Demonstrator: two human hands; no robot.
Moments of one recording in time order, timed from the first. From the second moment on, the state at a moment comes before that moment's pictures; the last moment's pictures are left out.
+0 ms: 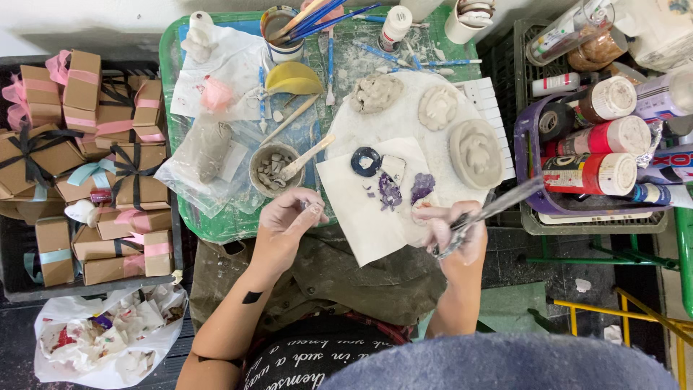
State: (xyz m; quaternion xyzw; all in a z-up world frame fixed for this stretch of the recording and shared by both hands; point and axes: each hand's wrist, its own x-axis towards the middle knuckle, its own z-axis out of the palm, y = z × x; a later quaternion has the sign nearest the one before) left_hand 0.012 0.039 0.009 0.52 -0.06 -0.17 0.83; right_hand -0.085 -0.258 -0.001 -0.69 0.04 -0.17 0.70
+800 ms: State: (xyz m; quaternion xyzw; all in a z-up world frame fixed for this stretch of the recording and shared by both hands) left_hand 0.023 -0.019 0.028 0.73 -0.31 -0.07 0.61; right_hand -0.071 -0.206 0.021 -0.68 0.07 -0.14 0.72
